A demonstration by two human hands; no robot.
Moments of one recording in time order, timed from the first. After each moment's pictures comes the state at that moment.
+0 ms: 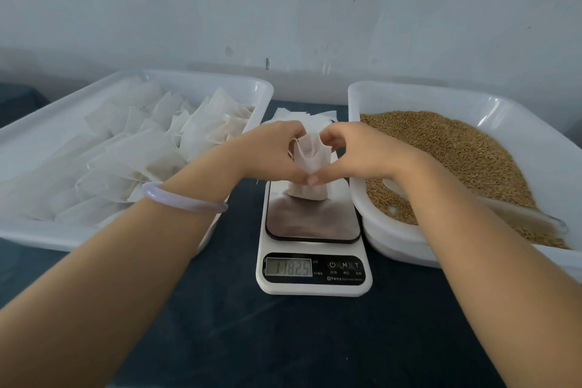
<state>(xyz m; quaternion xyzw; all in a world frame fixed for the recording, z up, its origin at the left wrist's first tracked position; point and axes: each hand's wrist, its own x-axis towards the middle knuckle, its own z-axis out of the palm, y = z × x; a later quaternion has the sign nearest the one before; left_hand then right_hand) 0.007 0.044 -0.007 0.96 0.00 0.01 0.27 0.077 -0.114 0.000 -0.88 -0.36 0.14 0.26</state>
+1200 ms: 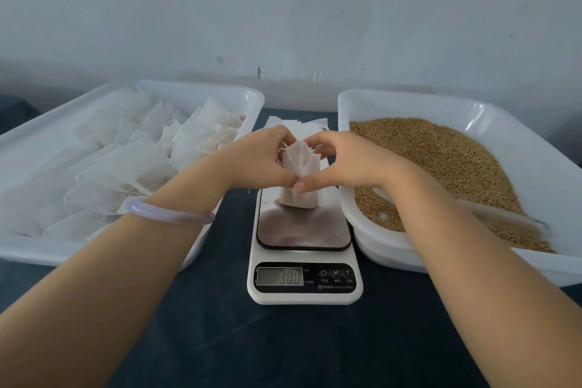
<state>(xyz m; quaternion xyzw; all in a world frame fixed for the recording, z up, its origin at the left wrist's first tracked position) 0.002 0.043 -0.004 0.94 0.02 0.01 0.34 0.079 -0.119 -0.004 -0.87 -0.35 0.17 0.29</state>
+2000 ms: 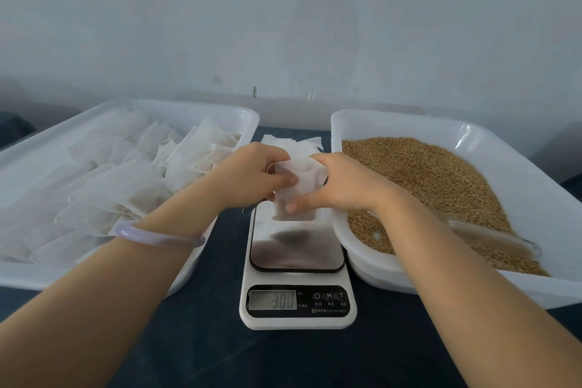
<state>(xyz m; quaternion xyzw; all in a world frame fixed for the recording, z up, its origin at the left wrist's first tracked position) 0.004 0.044 -0.005 0.93 0.00 0.07 0.37 0.073 -0.117 -0.002 -0.88 -0.35 0.12 0.30</state>
